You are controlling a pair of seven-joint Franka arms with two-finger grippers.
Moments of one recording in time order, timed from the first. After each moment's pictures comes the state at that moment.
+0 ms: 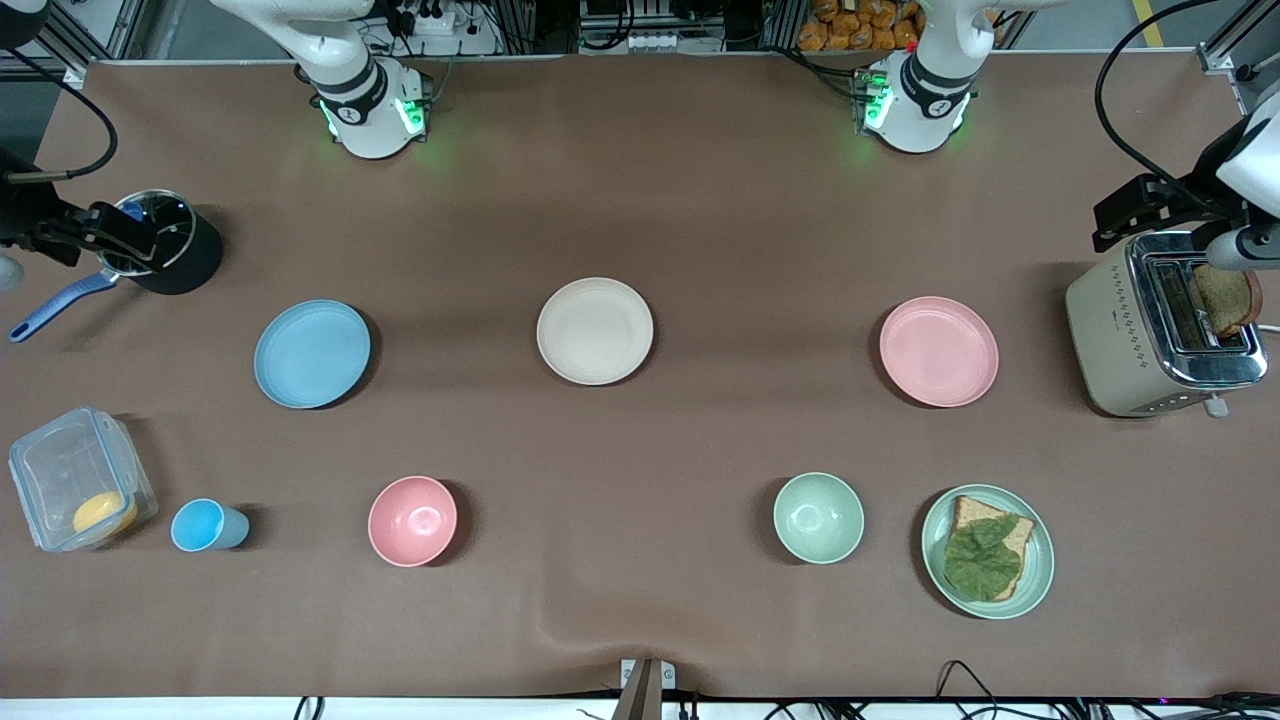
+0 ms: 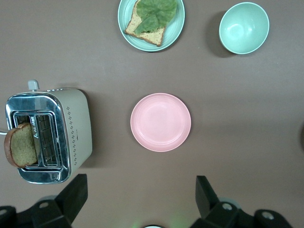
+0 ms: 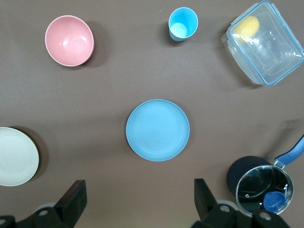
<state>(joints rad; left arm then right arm) -0.07 0.02 -0.02 -1.47 0.04 1.45 -0.06 -0.08 -0.05 0.04 -1.65 0.00 1.57 0.05</state>
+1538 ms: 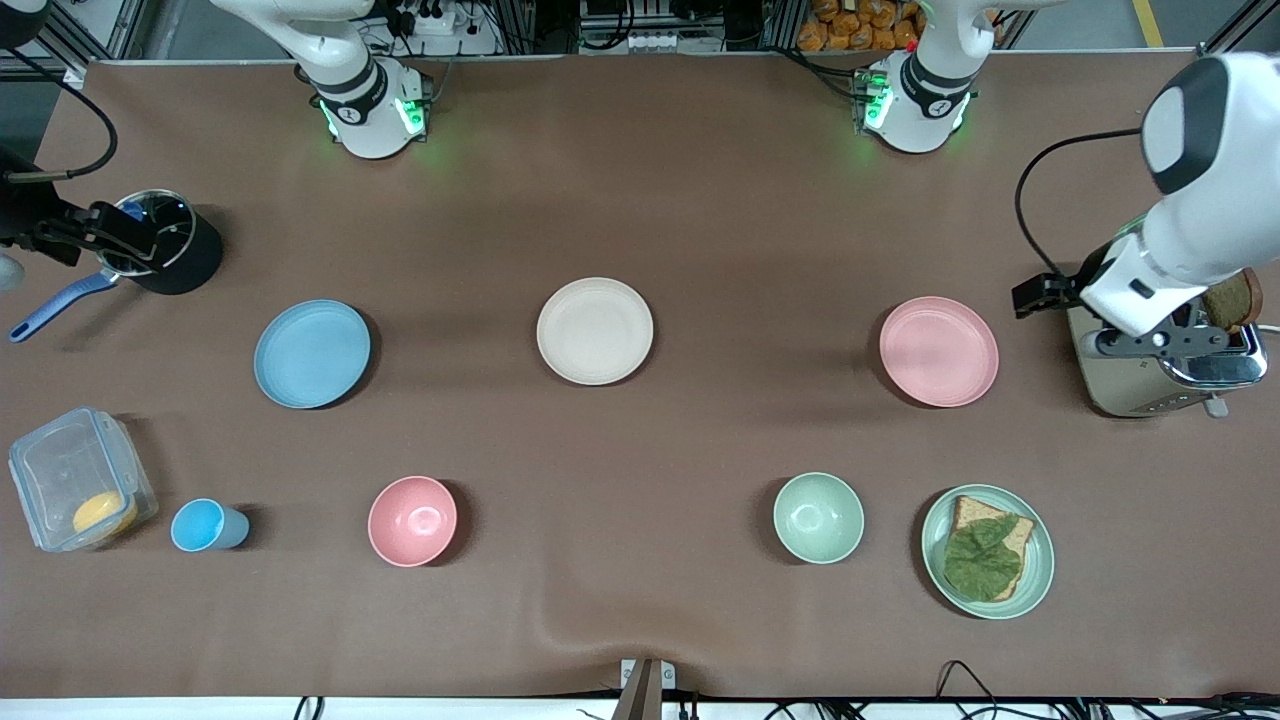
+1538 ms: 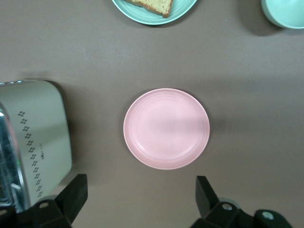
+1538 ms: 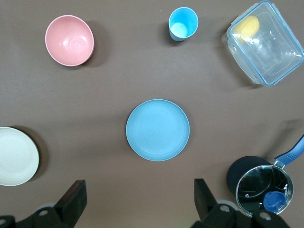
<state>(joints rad) -0.03 0.03 -0.02 -1.95 0.04 1.88 -0.06 -0.08 -0.05 0.04 -1.64 0.00 1.57 0.05</state>
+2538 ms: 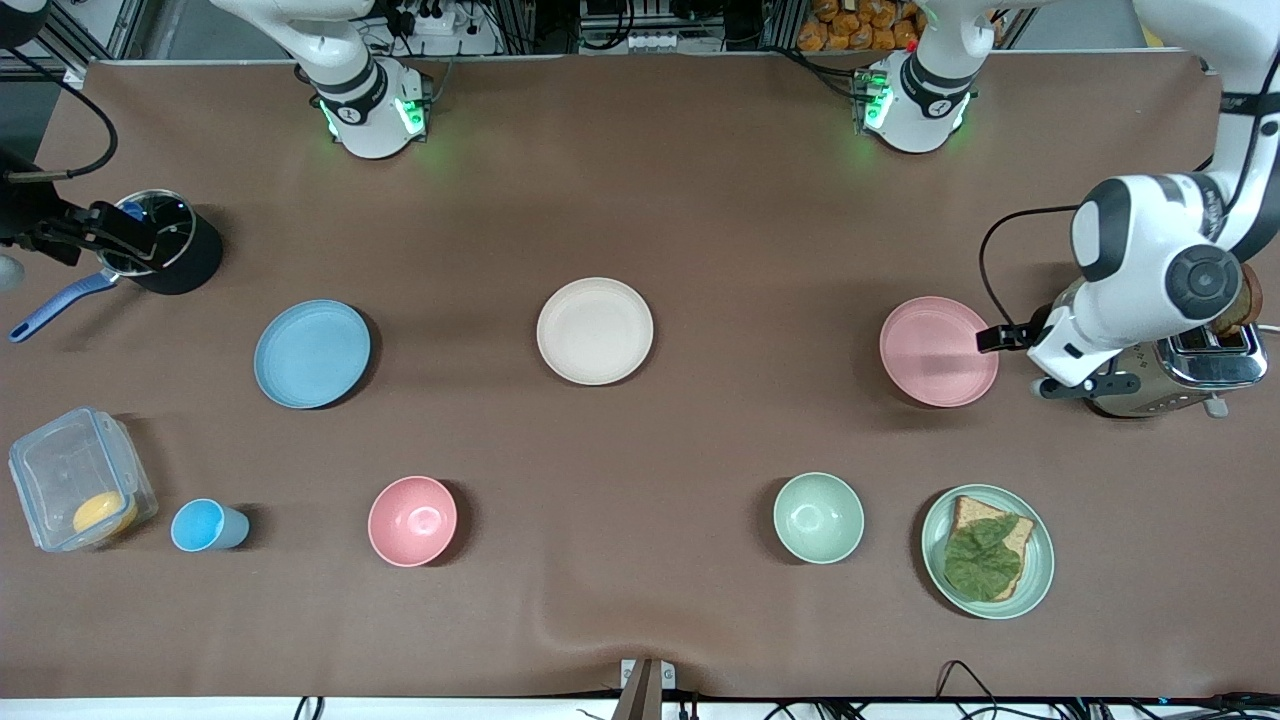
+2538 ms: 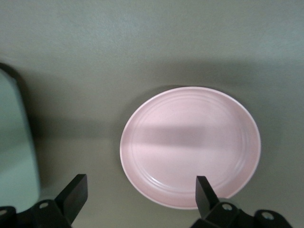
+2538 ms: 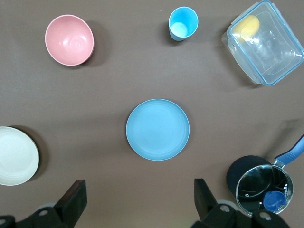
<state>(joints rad) 0.04 0.22 -0.02 -2.12 0.04 2.17 -0.06 -0.08 -0.05 0.04 -1.64 0.00 1.57 0.05</state>
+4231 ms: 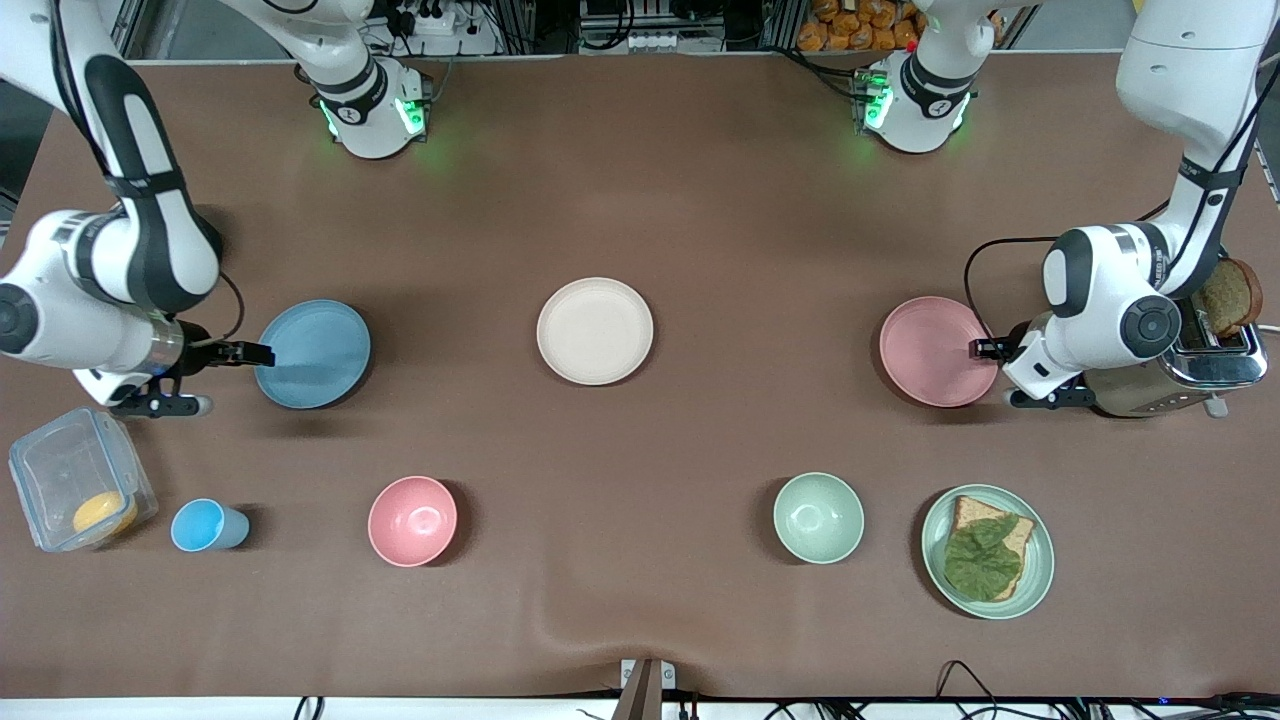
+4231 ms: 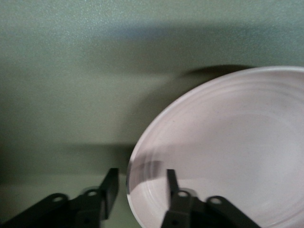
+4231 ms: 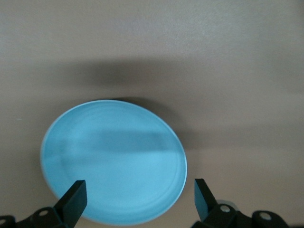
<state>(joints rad) 0.11 0.41 -0.03 -2.16 0.04 2.31 0.05 -0.22 0.33 0.03 -2.06 0.00 2.19 -0.19</state>
